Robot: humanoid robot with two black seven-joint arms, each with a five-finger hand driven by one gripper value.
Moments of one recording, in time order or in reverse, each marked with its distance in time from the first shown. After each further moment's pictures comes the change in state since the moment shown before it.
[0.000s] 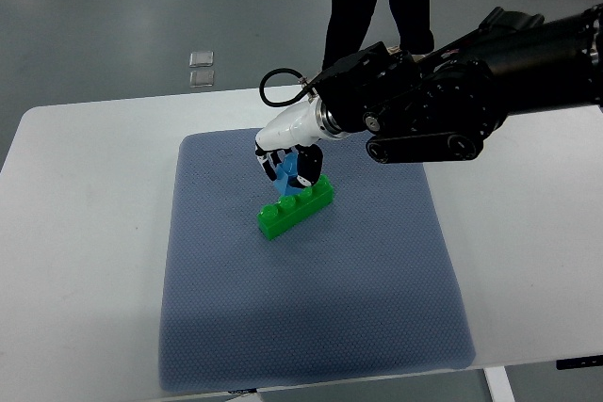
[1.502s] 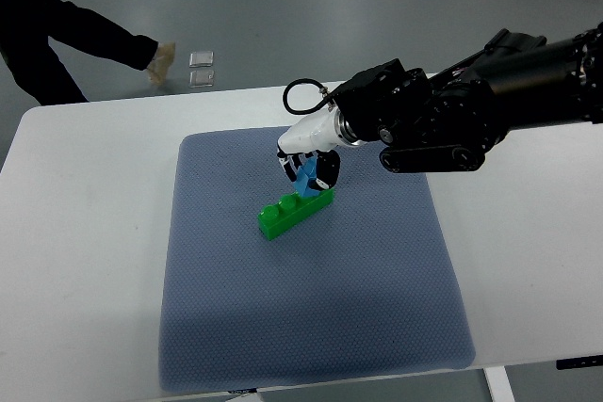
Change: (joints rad) left arm 0.000 0.000 0.000 0.000 0.000 -0.001 0.000; right arm -0.083 0.000 -0.044 -0.055 -0.009 -0.038 -0.008
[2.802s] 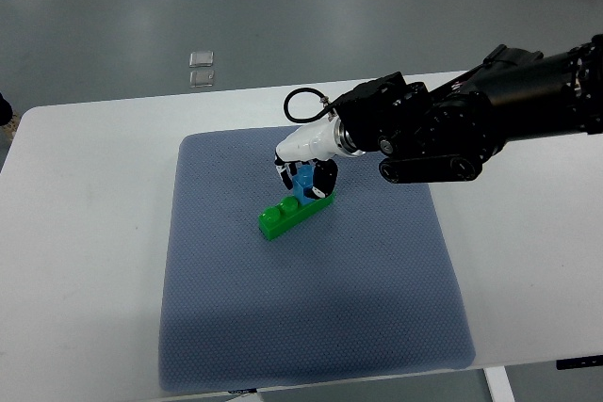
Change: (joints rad) left arm 0.000 0.000 0.000 0.000 0.000 0.000 0.000; right arm -0.041 0.000 0.015 0.000 0.011 -0.038 0.003
